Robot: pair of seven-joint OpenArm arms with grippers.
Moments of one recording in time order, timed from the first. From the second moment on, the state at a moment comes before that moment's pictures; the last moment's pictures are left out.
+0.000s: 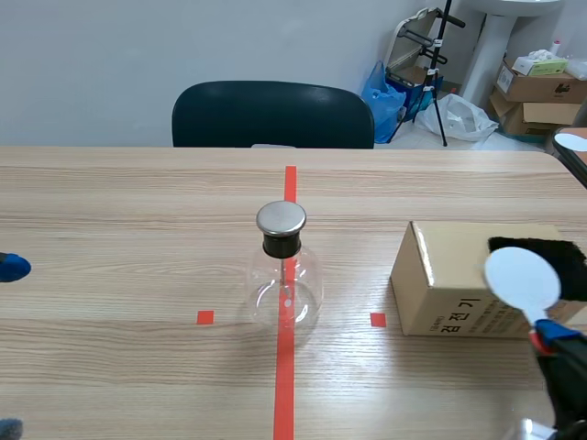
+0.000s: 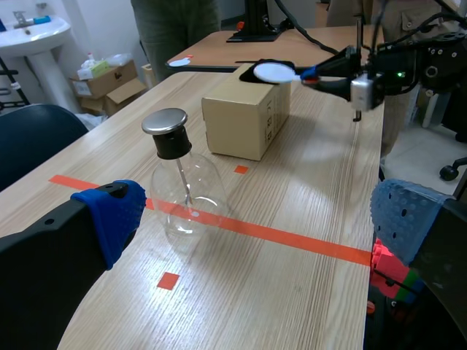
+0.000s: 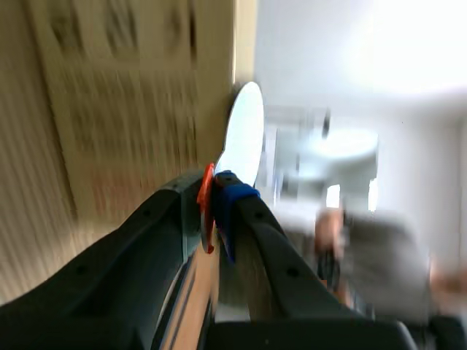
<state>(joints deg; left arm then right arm) 44.2 -48.0 -9.3 93.9 11.5 -45.1 -66.3 -30.7 10.9 19.1 70.2 -71.3 -39.2 42.4</state>
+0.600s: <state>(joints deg) 44.2 -48.0 -9.3 93.9 11.5 -45.1 -66.3 -31.9 10.2 18.6 70.2 -70.0 -39.1 38.0</state>
